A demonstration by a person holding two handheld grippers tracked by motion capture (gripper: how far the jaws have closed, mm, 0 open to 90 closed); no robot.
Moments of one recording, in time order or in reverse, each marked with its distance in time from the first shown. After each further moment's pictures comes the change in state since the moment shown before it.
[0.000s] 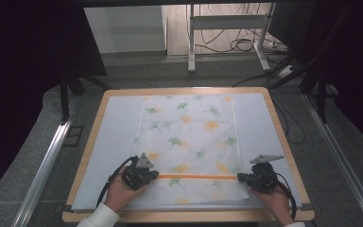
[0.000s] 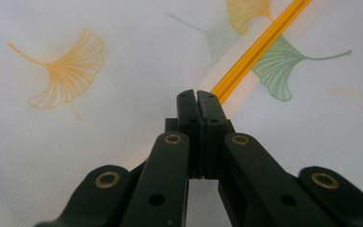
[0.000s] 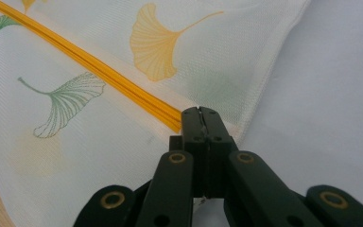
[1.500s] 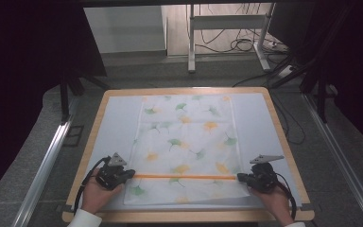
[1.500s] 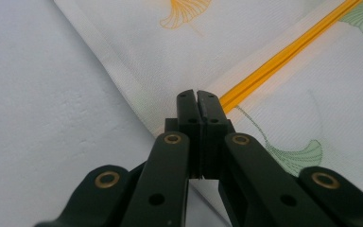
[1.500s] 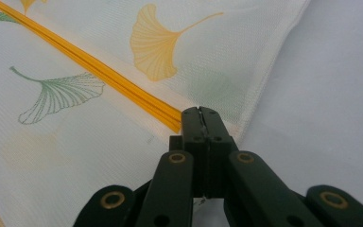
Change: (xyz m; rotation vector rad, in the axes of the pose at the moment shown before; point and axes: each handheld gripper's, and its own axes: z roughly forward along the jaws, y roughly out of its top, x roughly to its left) left arm 0.042 -0.045 -0.037 -0.003 0.073 -0.141; right arm 0.001 0.000 0.000 0.001 0.001 -0.003
